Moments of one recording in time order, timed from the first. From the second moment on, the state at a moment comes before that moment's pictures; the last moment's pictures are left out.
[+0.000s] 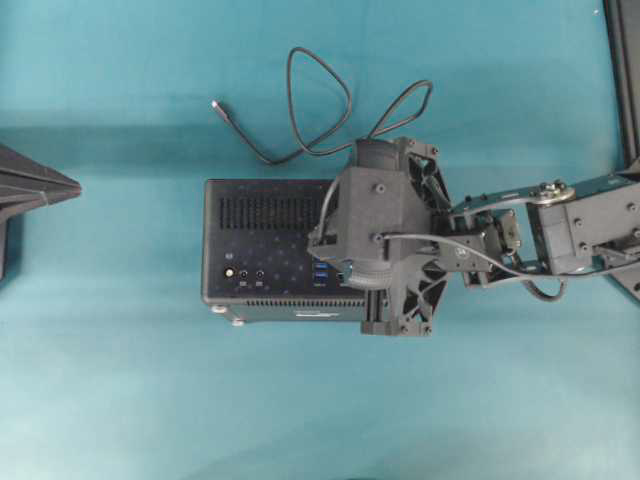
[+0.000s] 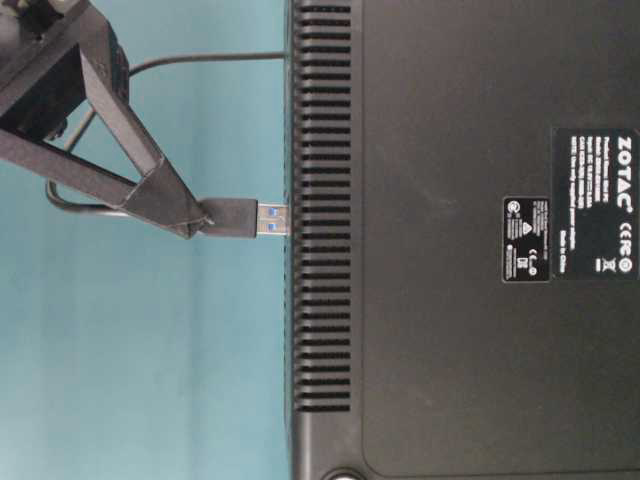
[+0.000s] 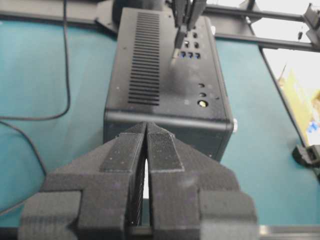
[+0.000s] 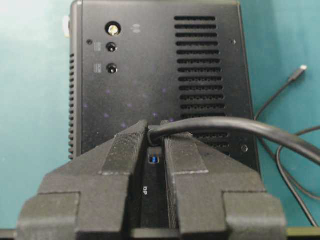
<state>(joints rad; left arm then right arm) -0.03 -1.11 1.12 0.01 0.08 -0.10 0.24 -0.15 0.29 -0.42 0.72 0.49</state>
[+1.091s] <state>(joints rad) -0.03 -1.11 1.12 0.01 0.08 -0.10 0.25 -0.13 0.27 -0.41 0.75 0.49</state>
